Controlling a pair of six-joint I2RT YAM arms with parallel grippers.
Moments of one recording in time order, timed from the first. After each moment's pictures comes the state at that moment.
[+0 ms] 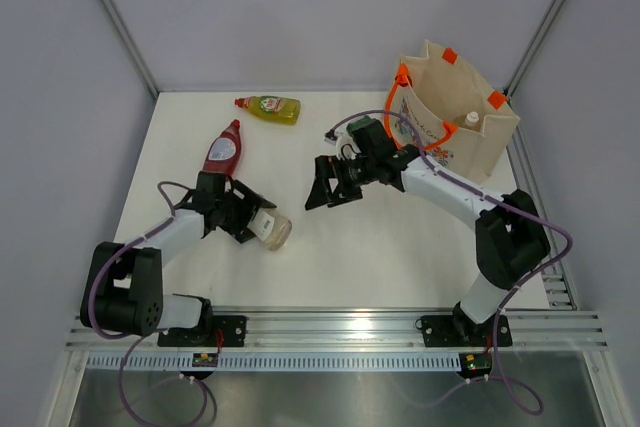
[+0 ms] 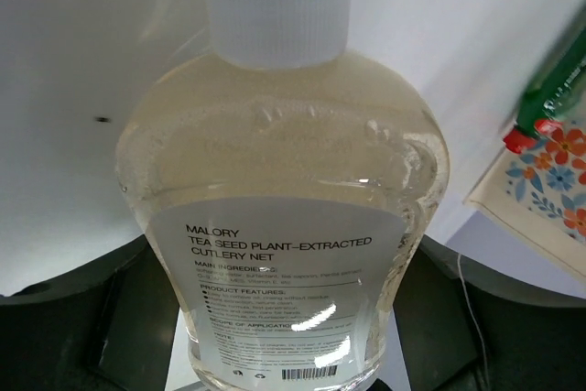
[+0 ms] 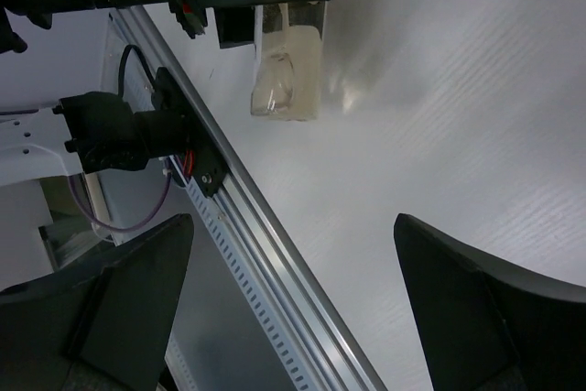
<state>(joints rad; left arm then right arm) -0.14 1.33 0.59 -0.24 0.34 -1.14 0.60 1.67 1.27 -0.42 -0.70 0.42</state>
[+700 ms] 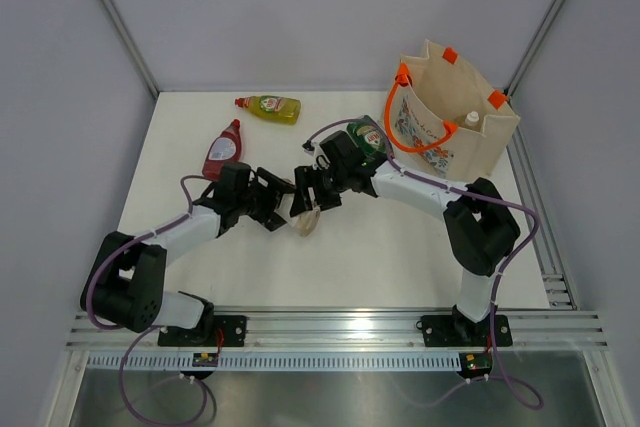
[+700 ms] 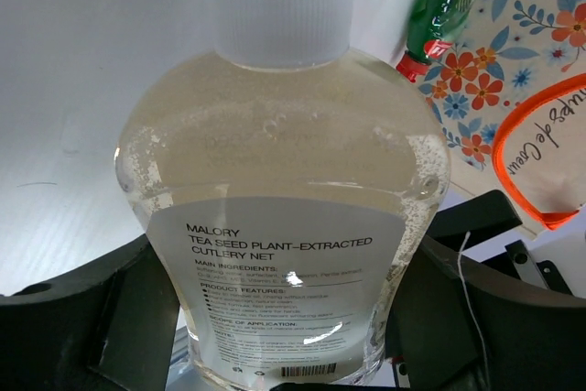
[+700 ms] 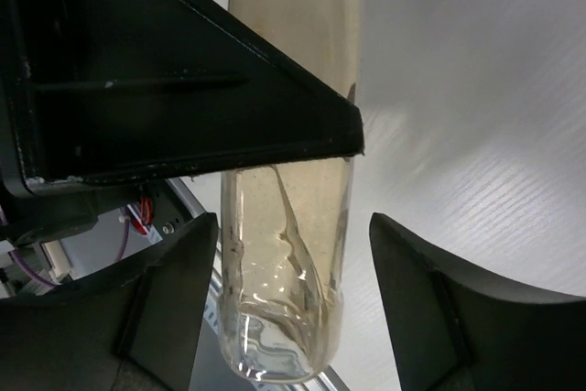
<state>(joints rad) -0.35 1.37 0.64 -0.02 0.38 -1.43 0.75 1.85 1.35 -0.36 -0.48 0.51</state>
